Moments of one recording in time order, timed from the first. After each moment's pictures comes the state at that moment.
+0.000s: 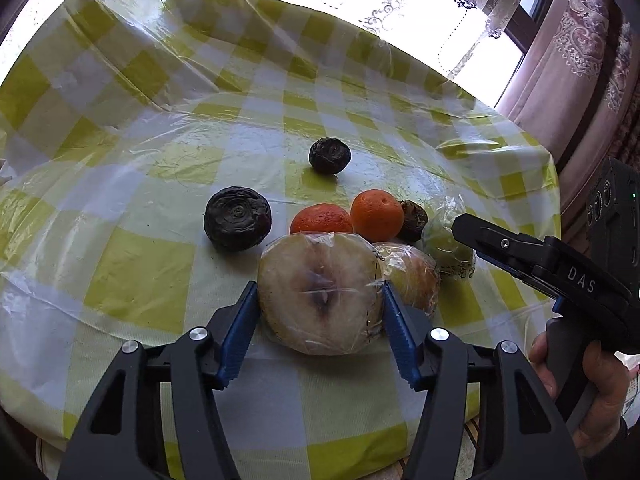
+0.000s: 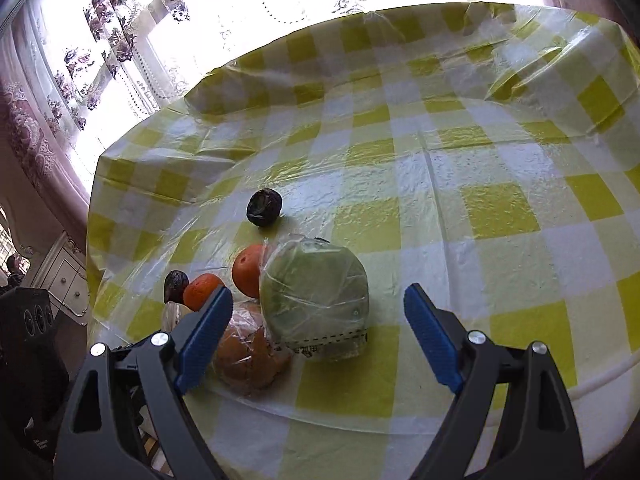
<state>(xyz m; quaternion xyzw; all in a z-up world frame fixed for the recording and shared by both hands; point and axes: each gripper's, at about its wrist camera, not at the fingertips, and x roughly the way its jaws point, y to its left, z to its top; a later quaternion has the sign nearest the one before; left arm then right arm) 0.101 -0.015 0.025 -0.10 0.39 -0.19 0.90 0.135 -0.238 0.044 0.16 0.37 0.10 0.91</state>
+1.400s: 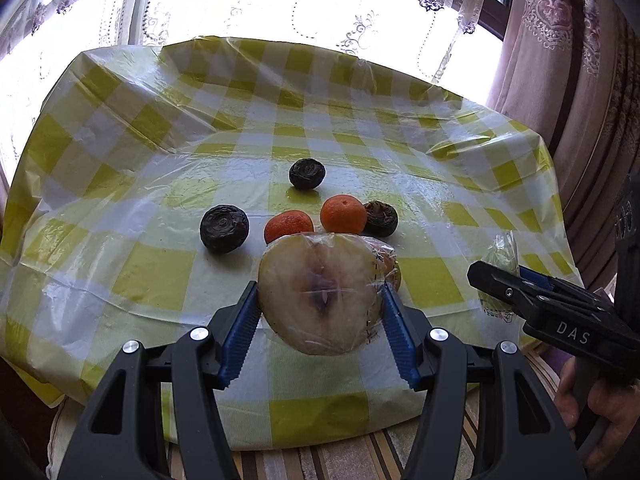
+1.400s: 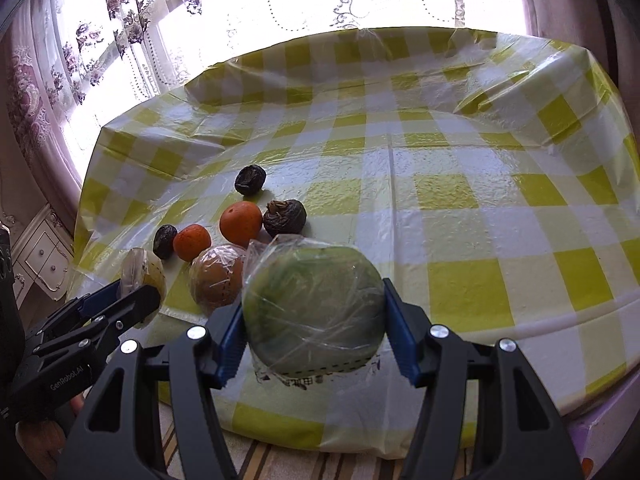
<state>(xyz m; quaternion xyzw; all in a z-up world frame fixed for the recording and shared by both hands) 0.049 -0.048 0.049 -0.04 0.34 -0.16 0.93 0.054 -0.255 0.050 0.10 0.36 0.06 0.93</state>
